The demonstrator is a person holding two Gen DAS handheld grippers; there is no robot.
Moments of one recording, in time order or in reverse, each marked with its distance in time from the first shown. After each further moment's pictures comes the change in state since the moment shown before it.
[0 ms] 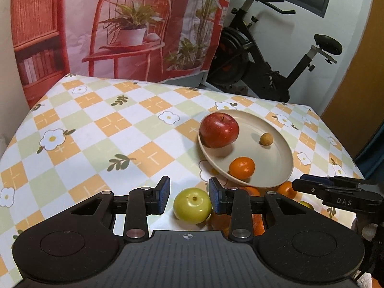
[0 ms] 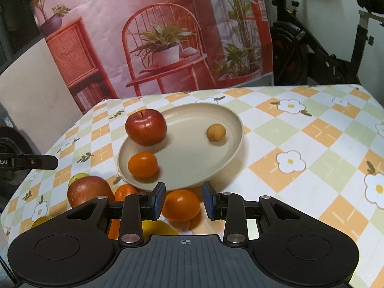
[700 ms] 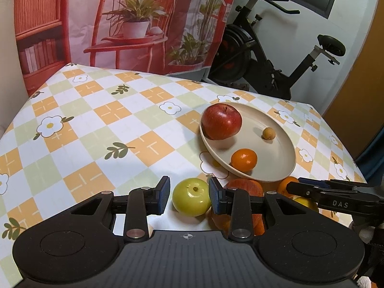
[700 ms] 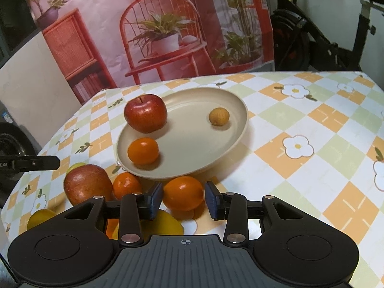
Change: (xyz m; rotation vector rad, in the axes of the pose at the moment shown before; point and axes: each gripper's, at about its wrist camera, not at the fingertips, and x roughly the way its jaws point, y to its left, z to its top) left arm 0.010 0.004 -0.011 -0.028 0.014 -0.006; right arm 0.015 0.000 -0.006 0.026 0.056 0.009
